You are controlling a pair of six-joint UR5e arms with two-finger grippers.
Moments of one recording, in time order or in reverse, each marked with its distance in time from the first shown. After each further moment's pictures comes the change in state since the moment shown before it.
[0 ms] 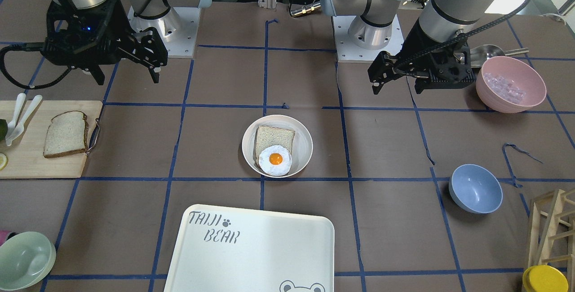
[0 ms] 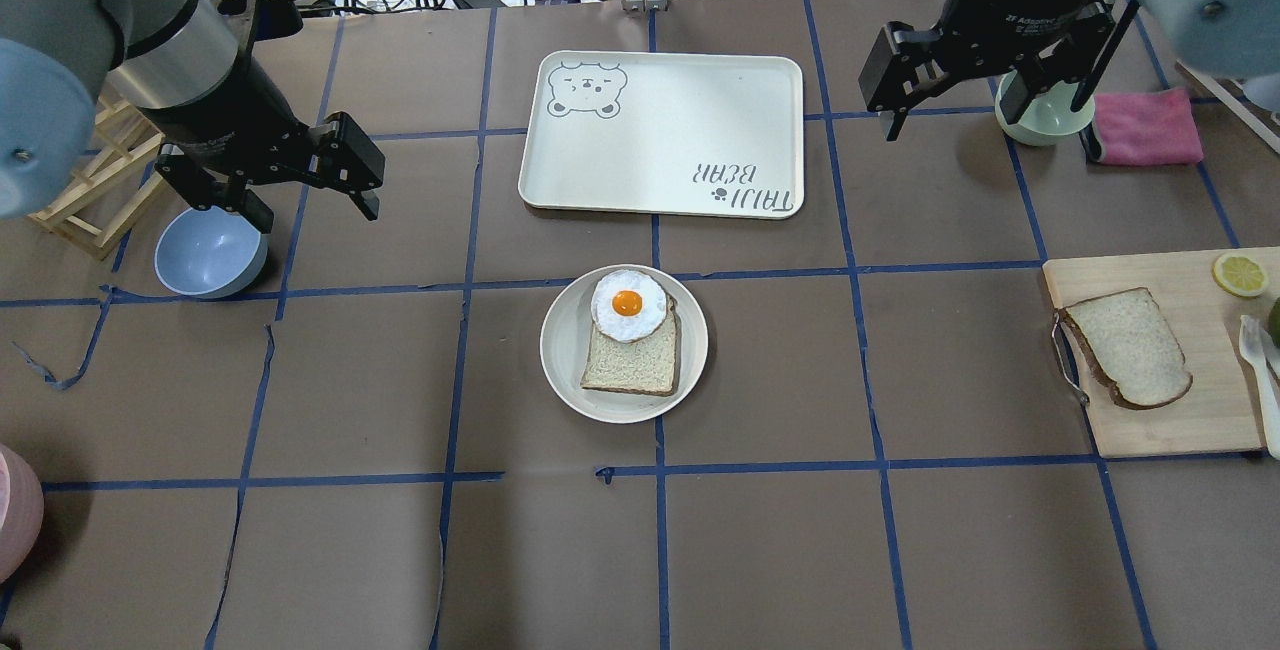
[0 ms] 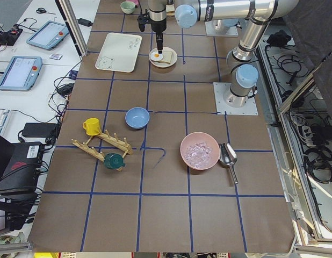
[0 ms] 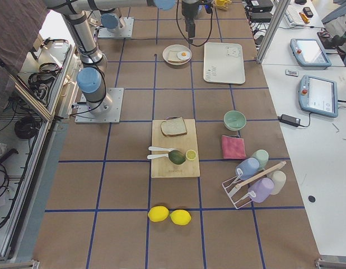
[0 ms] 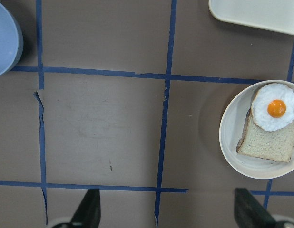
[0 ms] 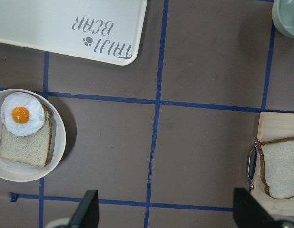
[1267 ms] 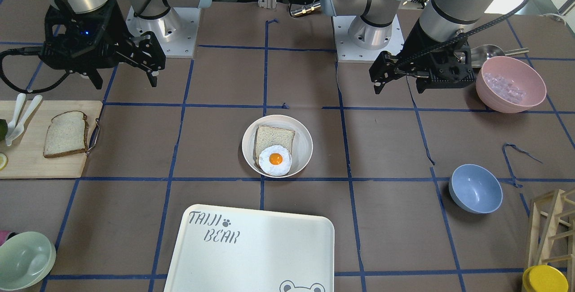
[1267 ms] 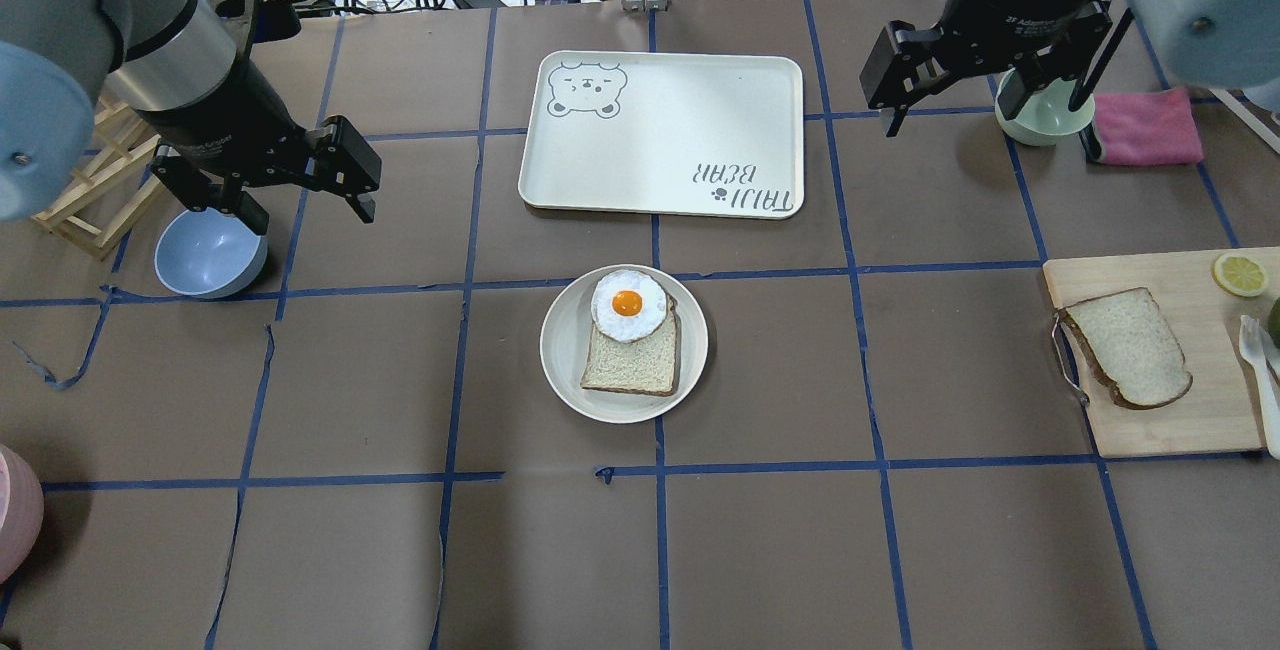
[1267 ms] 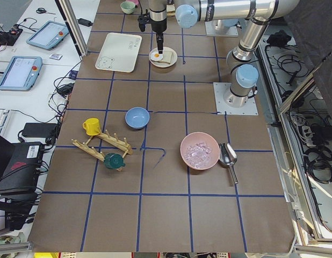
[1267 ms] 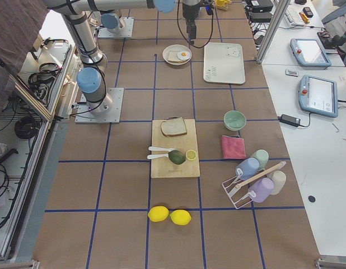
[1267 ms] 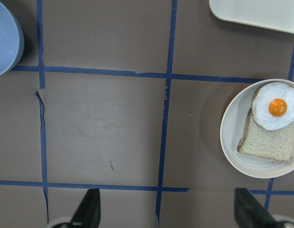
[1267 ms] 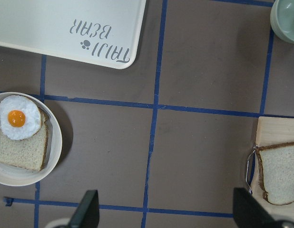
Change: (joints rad) left arm 0.000 0.003 -0.003 0.001 0.020 0.004; right arm -0.009 -0.001 0.018 -0.030 -0.001 -0.019
